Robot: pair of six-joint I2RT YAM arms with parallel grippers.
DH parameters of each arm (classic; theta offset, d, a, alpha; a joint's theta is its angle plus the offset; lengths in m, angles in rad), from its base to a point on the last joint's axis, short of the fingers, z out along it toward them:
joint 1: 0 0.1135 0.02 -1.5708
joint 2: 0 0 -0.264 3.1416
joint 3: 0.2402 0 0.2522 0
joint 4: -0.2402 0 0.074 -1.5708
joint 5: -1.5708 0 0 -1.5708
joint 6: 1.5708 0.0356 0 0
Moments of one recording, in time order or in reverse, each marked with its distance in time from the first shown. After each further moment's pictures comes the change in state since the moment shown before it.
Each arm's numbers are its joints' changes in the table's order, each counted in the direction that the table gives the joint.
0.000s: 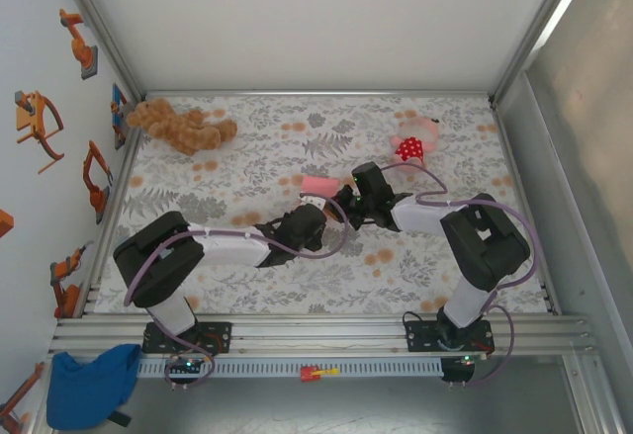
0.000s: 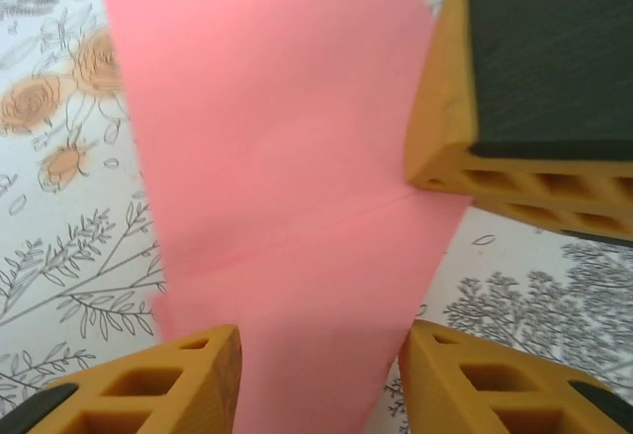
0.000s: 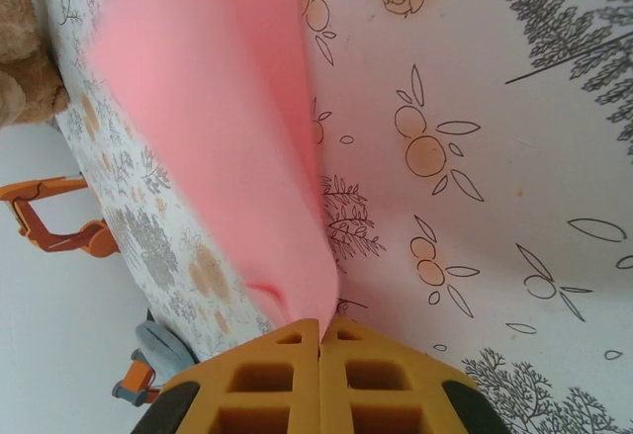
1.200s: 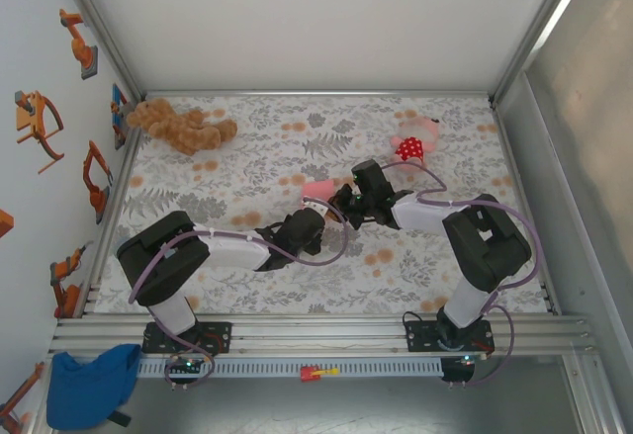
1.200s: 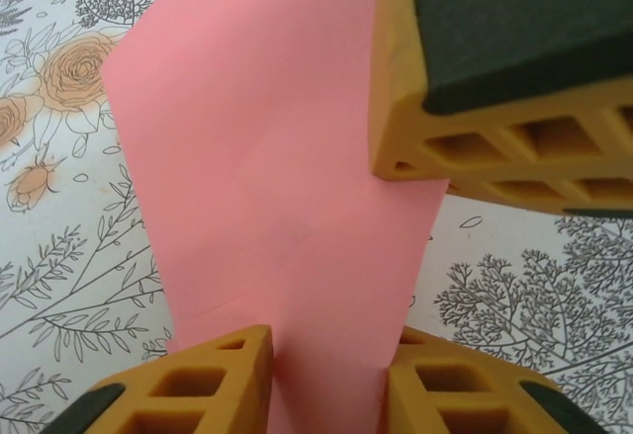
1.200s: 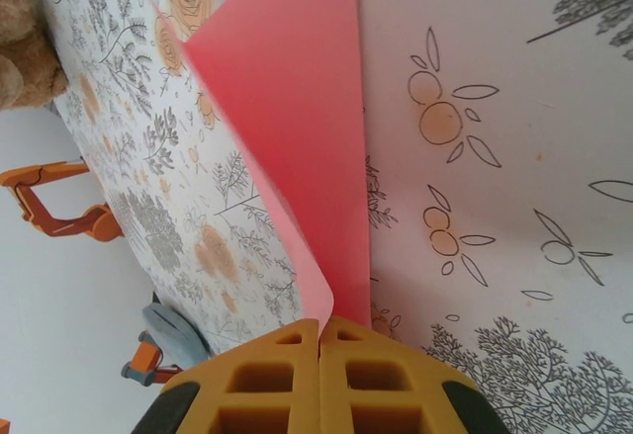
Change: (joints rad) left arm -0.004 0.040 -0.036 0.100 -0.017 0.092; right arm -0.004 -0.008 0.023 -0.056 0.041 0.003
